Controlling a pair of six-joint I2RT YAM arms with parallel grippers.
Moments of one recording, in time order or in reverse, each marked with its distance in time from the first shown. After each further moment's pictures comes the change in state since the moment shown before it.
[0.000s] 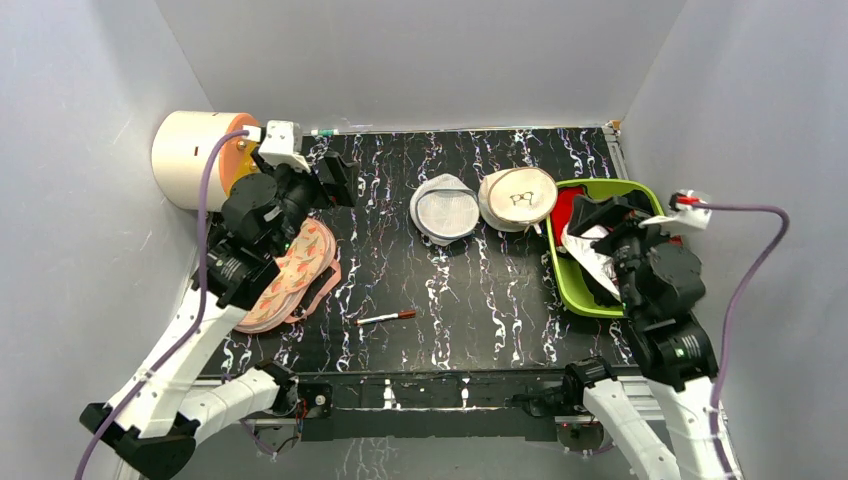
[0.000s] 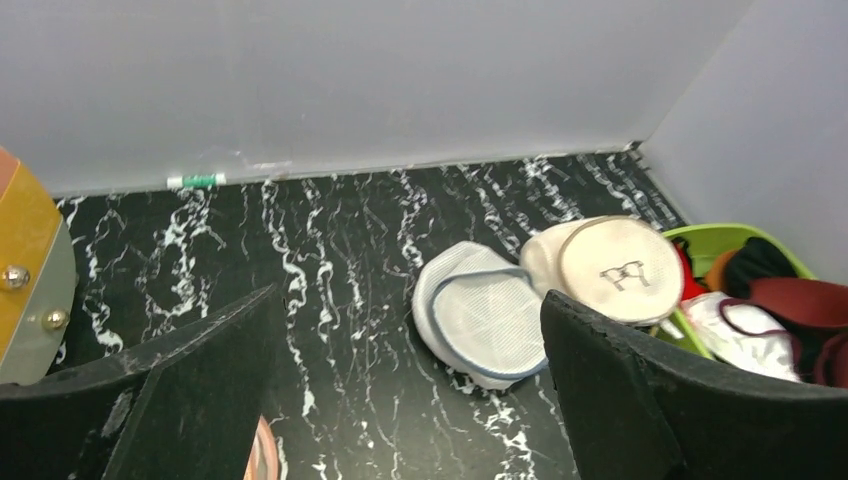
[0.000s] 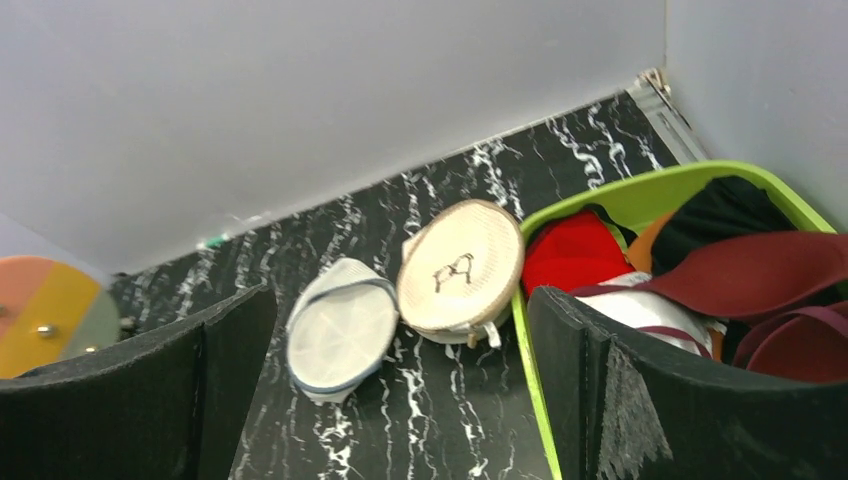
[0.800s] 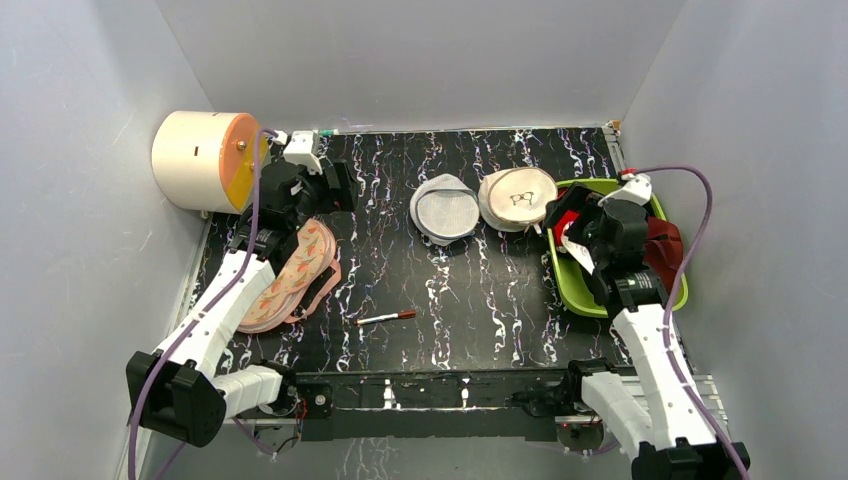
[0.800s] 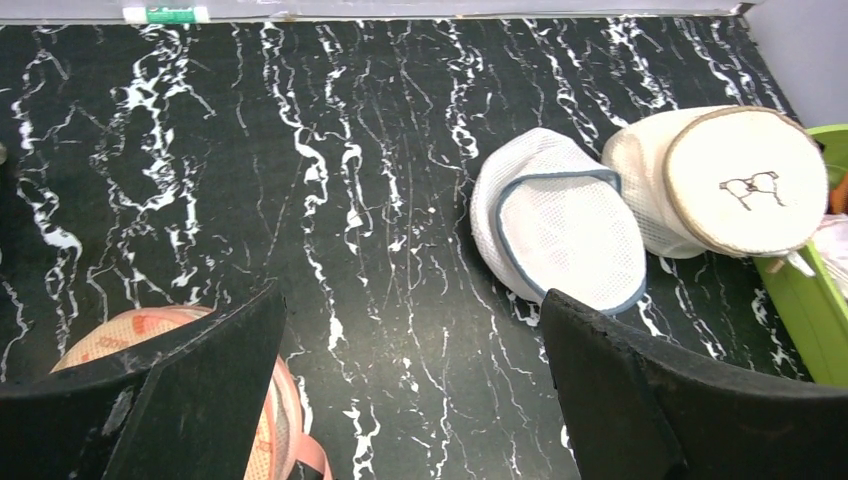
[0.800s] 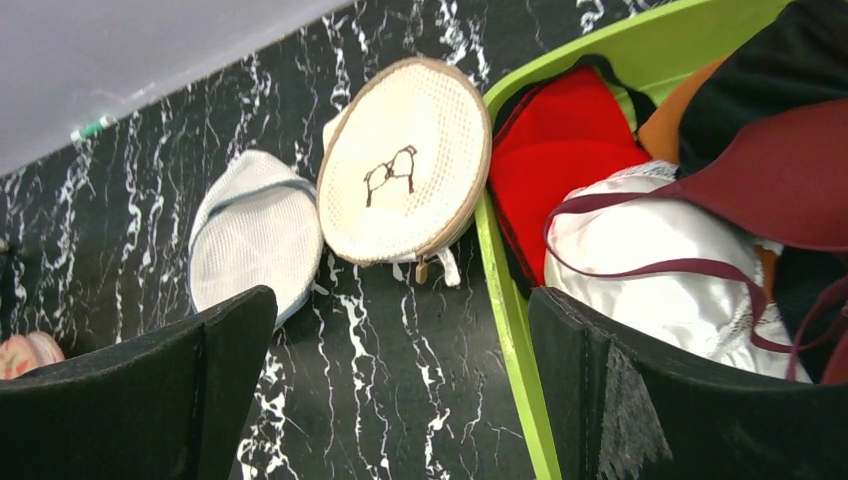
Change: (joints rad) left arm 0.268 0.215 -0.207 0.116 0.273 -0.036; right arm -0.183 0.295 -0.180 0.131 -0.191 0.034
